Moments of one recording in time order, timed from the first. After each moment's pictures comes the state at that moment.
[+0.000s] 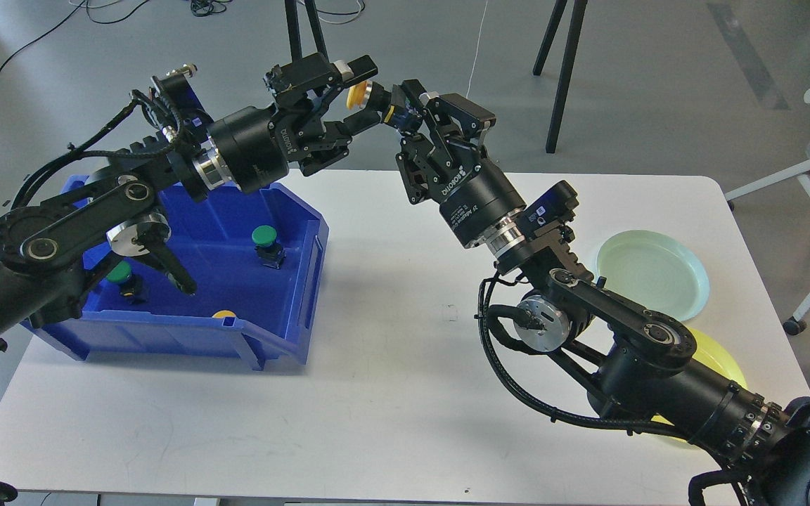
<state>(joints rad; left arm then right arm) -0.93 0.46 -0.47 -1.04 0.65 -0.49 -0.49 0.67 -0.03 0.66 1.21 -0.49 -0.01 0.49</state>
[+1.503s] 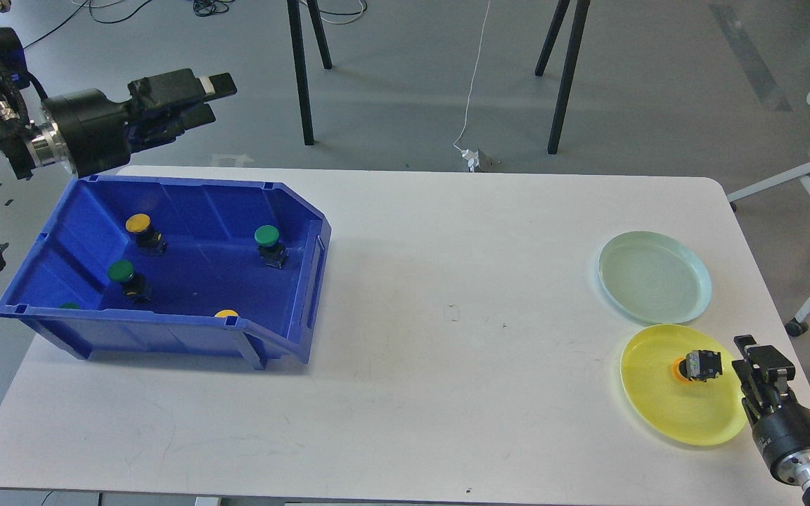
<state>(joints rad) -0.96 0.85 -0.45 -1.04 1.19 -0.49 -0.49 -0.15 -0.74 0.76 1.39 -0.60 -0.47 0.49</state>
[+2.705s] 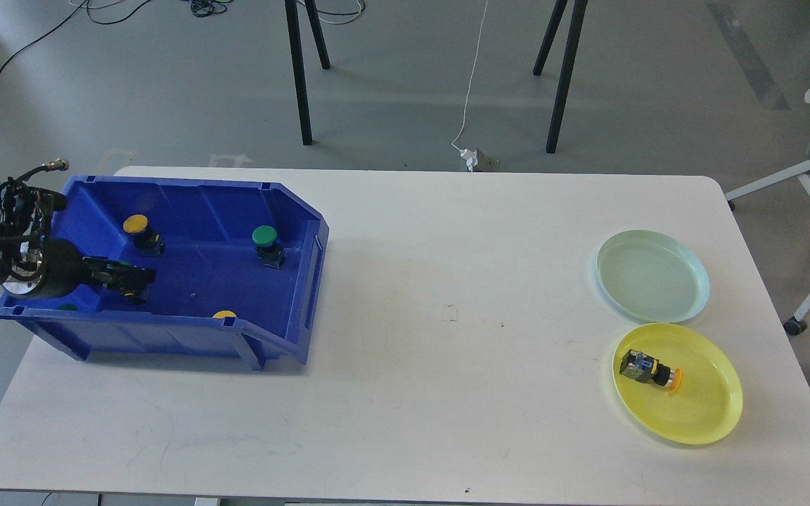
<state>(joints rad) -0.85 0.69 -0.26 -0.59 1.80 -0.42 -0.49 0.03 -0.71 1.40 1.59 -0.11 -0.03 0.49</state>
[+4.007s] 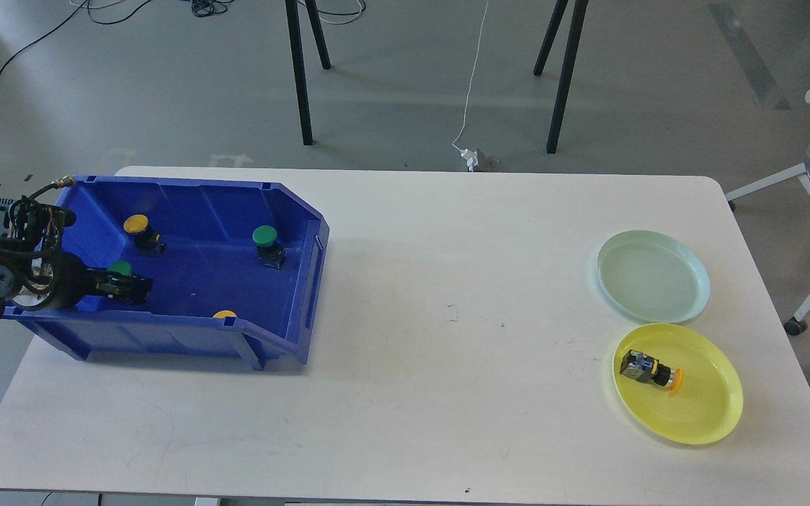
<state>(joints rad) -0.84 0.60 -0.20 -0.46 1.78 -0.34 -0.49 -0.01 -0.71 1.41 1.59 -0.10 0.02 0.49</state>
